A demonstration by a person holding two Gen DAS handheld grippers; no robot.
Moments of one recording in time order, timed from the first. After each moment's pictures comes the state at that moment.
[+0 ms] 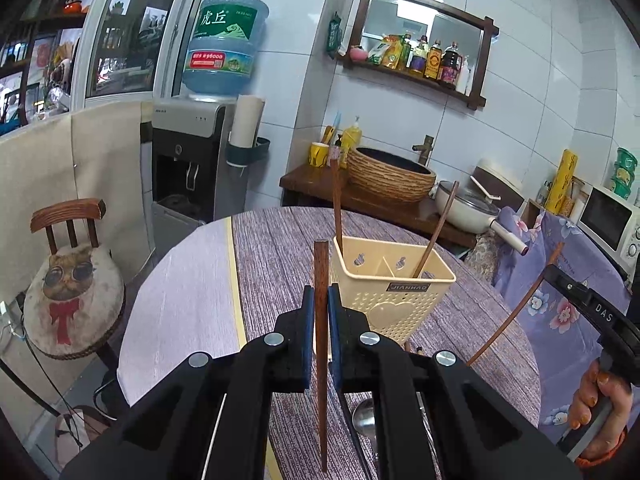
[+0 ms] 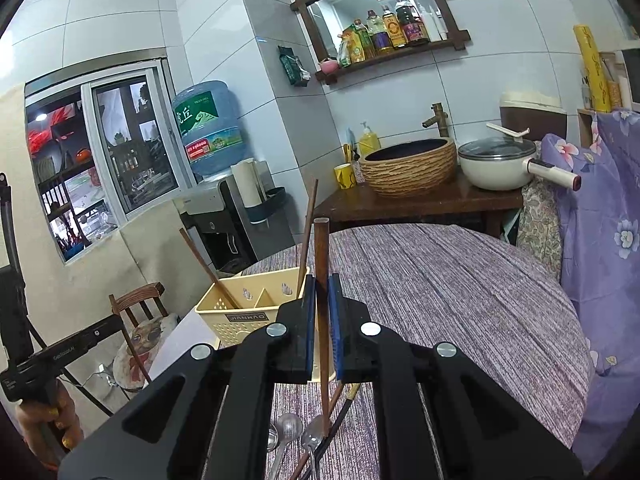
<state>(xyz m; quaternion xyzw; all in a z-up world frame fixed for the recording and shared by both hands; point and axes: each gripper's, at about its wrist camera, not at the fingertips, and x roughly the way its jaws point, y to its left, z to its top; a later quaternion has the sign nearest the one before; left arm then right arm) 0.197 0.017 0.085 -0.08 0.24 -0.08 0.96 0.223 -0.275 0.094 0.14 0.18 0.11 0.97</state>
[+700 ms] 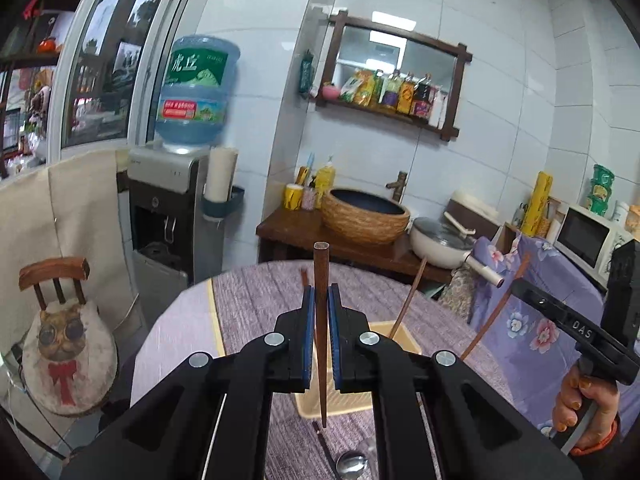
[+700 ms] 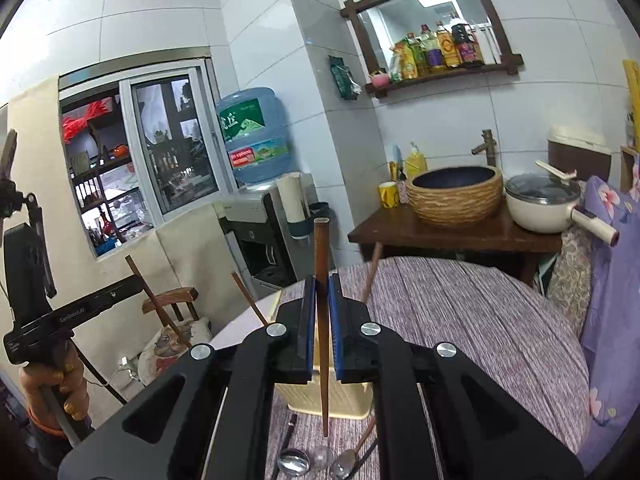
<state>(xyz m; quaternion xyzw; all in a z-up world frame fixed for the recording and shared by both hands) 0.211 0.021 0.173 -0.07 0.18 -0.13 0.97 0.250 -0.255 0.171 0.11 0.16 0.18 0.96</state>
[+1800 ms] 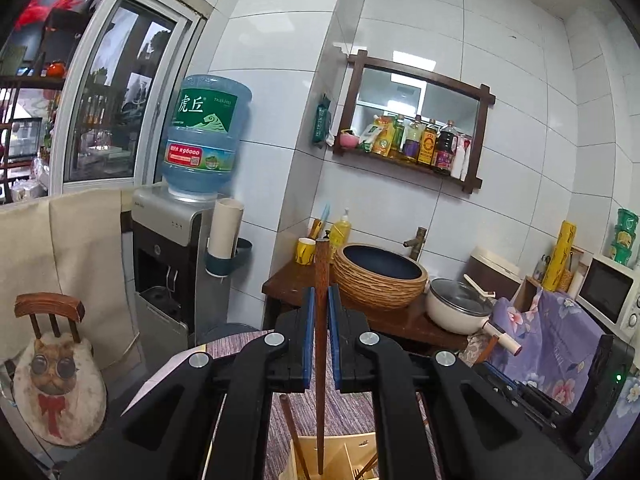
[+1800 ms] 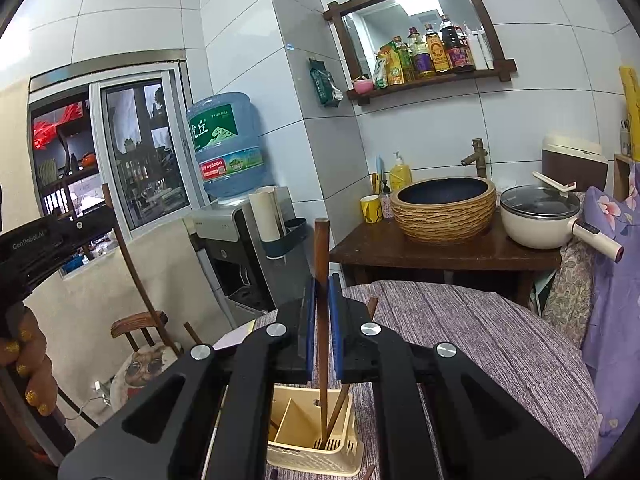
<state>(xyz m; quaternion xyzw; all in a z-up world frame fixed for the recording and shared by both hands) 0.282 -0.006 0.214 -0.10 0.12 -0.07 0.98 0.329 -0.229 0.162 0.11 0.15 0.13 0.97</state>
